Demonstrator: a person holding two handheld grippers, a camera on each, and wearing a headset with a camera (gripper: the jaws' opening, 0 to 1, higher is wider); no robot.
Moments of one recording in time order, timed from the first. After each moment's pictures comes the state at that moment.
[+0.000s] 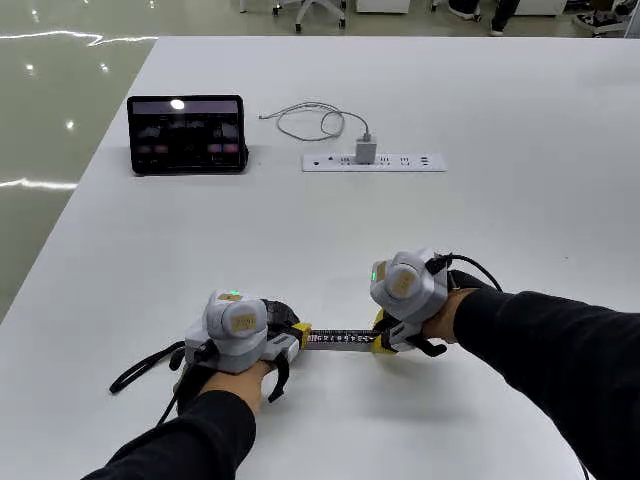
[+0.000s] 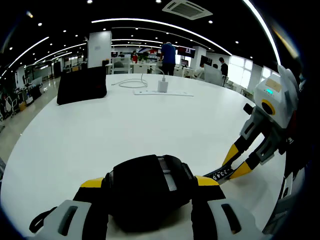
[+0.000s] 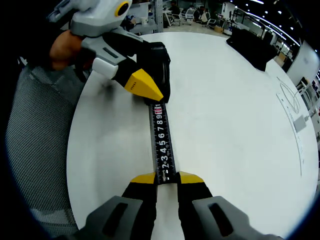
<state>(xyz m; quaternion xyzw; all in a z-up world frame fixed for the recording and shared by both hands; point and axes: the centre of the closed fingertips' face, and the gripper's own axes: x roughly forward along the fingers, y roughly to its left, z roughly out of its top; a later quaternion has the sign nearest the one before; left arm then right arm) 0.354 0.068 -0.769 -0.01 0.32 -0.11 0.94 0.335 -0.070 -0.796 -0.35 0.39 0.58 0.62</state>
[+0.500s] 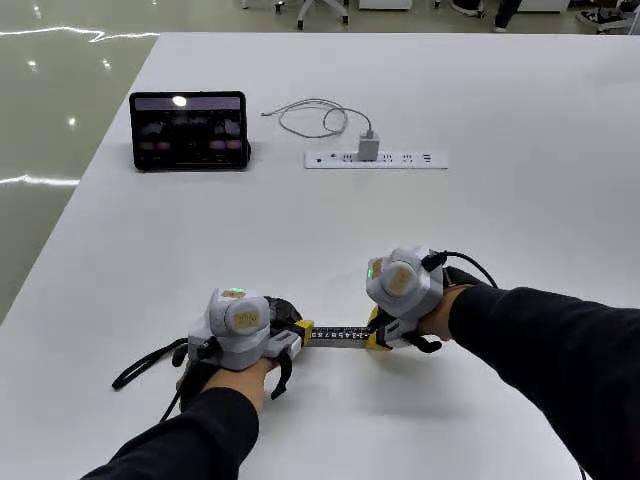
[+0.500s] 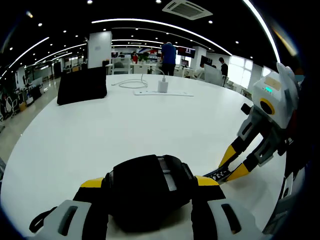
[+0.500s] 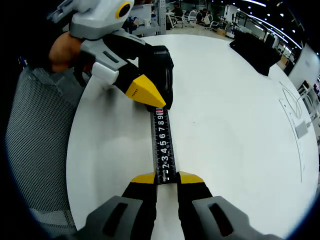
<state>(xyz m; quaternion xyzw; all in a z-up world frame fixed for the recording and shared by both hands) 0.355 0.069 -0.769 -0.01 0.32 -0.11 0.94 0.335 -0.058 -0.798 -0.35 0.38 0.59 0.62</state>
